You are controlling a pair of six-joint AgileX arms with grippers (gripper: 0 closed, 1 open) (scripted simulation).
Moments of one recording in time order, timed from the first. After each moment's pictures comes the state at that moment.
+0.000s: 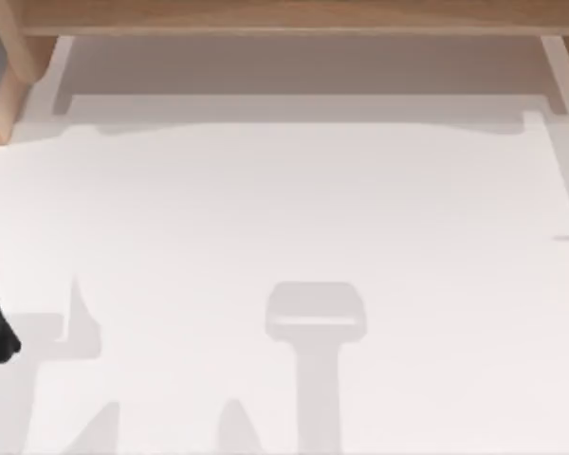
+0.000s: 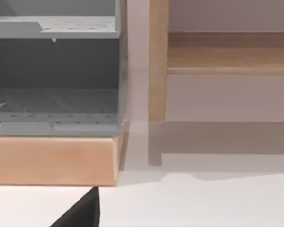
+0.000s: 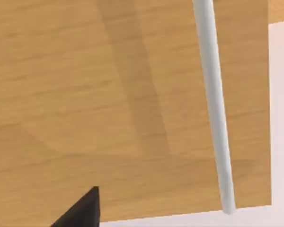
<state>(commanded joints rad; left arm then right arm) 0.00 0.00 0.00 0.00 0.00 0.00 -0.83 1.96 0.58 1.26 -0.60 -1.41</state>
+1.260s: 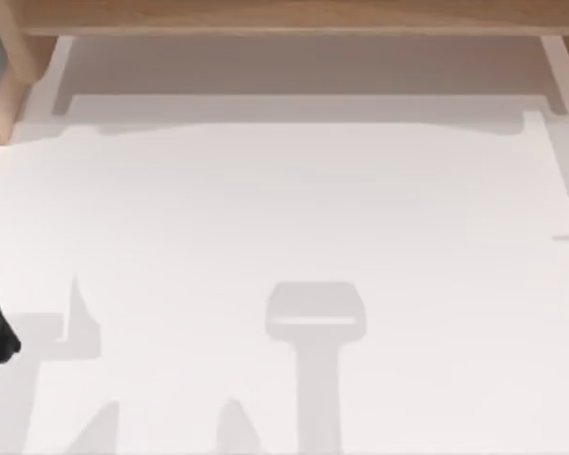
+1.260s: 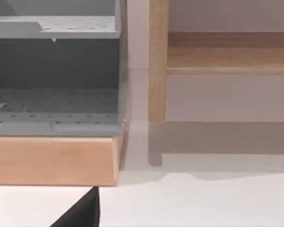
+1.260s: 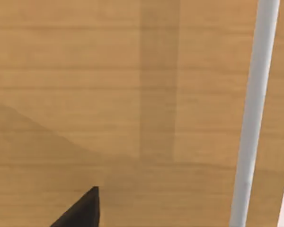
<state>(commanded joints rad) 0.00 0.00 0.00 0.00 0.00 0.00 -0.69 2.06 0.51 1.56 -0.66 -1.55</state>
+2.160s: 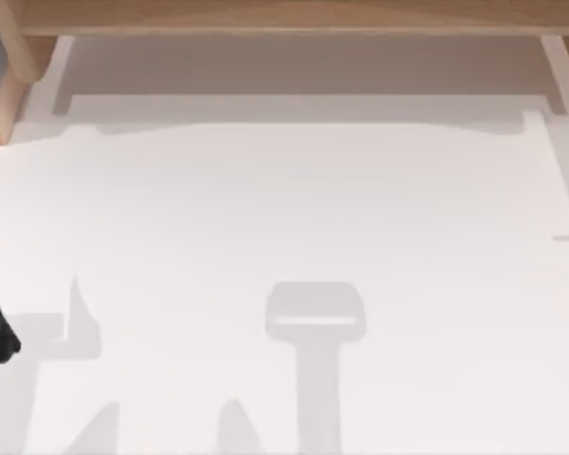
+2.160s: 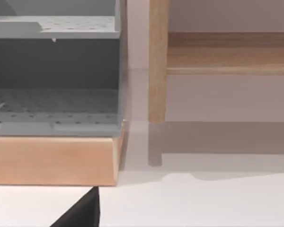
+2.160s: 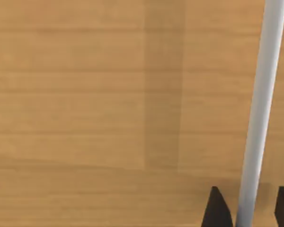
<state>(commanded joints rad) 0.00 0.00 0.00 0.00 0.00 0.00 -0.69 2.06 0.51 1.56 -0.66 -1.55</state>
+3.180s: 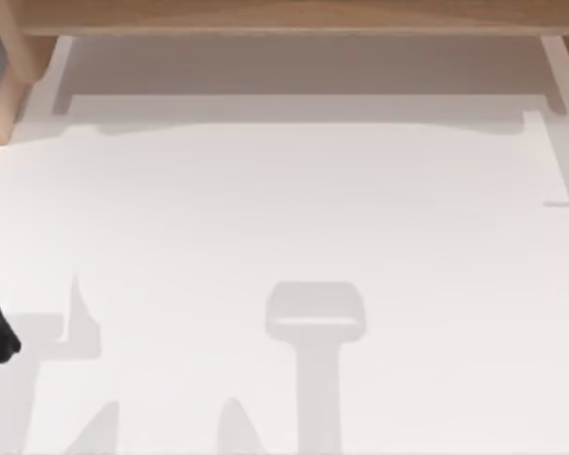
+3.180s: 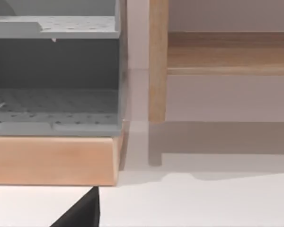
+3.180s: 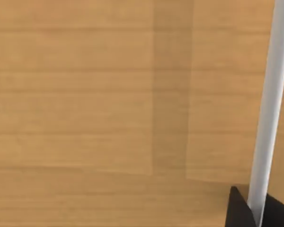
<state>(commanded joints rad) 0.00 0.00 0.00 0.00 0.00 0.00 -0.61 2.12 0.66 1.46 -0.57 -1.55</state>
